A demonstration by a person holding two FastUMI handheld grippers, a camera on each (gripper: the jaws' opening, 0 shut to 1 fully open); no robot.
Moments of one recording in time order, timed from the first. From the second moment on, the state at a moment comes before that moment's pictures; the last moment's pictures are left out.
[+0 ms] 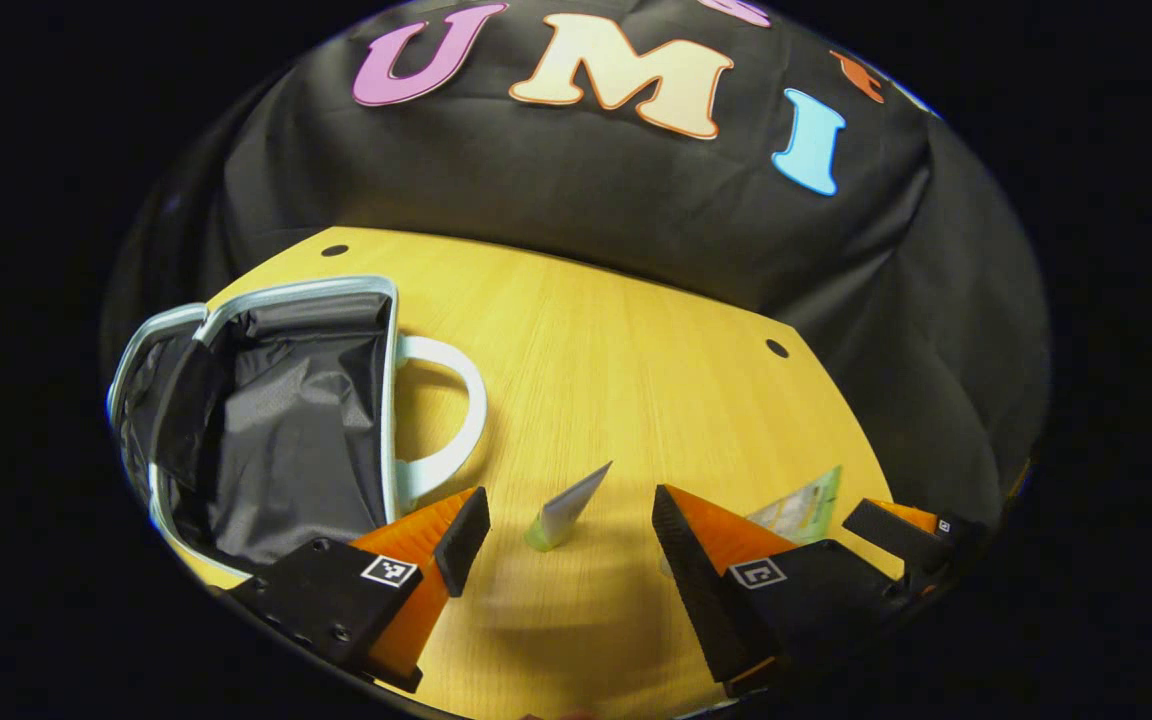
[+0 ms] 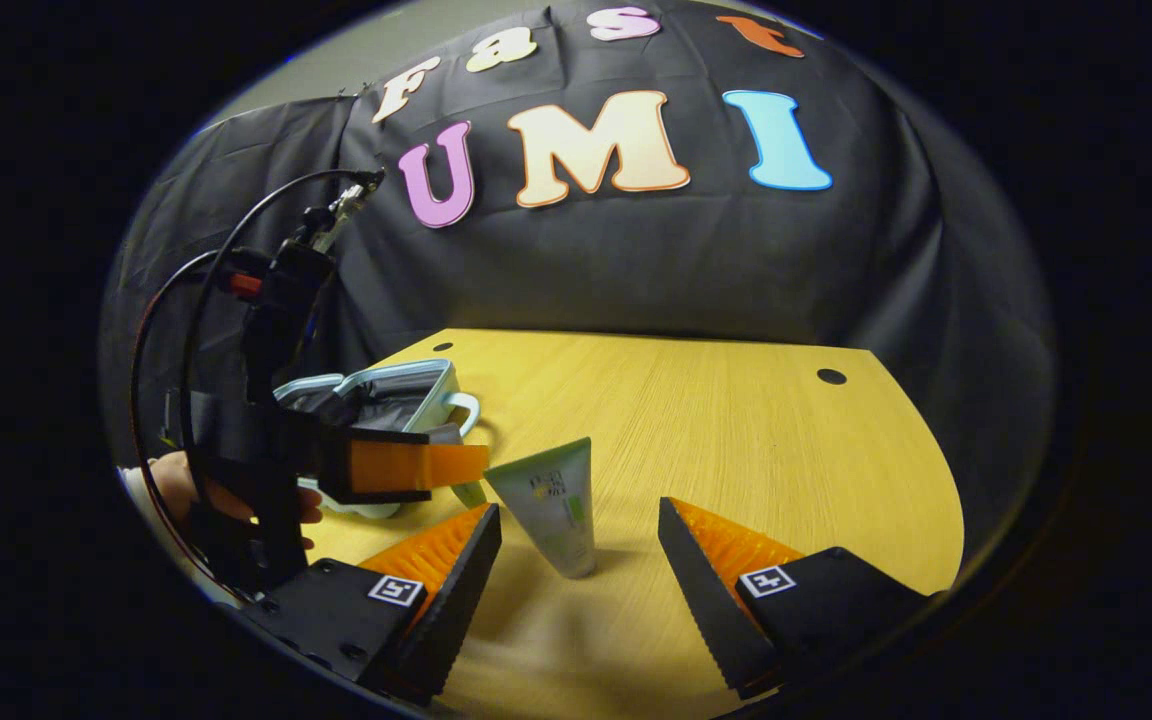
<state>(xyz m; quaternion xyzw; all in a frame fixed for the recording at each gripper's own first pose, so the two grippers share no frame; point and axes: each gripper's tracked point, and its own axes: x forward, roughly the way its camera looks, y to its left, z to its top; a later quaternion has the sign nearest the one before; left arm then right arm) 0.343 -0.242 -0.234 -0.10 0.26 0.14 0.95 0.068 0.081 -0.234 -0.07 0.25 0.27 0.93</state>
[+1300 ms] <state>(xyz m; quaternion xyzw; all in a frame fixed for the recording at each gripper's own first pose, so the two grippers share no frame) 0.344 -0.236 -0.237 -0.09 0.20 0.17 0.96 0.094 0.118 -0.308 -0.07 0.28 0.35 0.89</state>
